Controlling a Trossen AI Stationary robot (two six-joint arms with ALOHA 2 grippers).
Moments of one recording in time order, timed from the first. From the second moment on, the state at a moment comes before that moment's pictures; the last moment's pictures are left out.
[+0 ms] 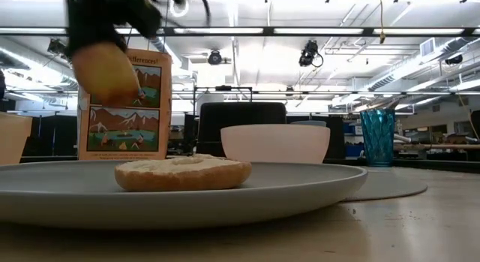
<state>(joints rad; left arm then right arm) 0.01 1.55 1.36 -1.57 0.20 -0.22 0.36 1.61 1.55 -0.55 0.56 0.62</state>
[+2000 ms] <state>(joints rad) 0.32 2.08 1.68 -1.49 0.16 -0.28 0.14 1.49 1.55 -0.58 0.37 0.12</state>
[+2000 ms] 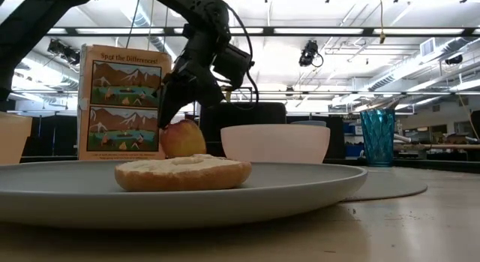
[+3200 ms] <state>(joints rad) 0.32 2.08 1.81 -1.30 0.16 -0.27 0.14 1.49 1.55 -0.59 0.36 0.12</state>
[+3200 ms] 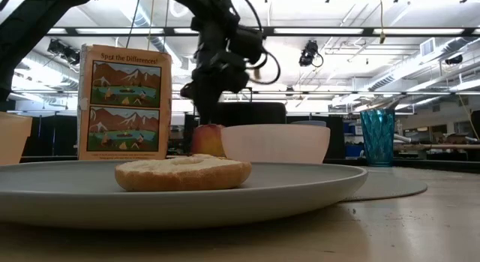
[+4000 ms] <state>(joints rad) 0.32 1.94 2.00 -1.29 0.06 -0.15 0.04 1.32 1.55 -0.96 0.43 0.29</state>
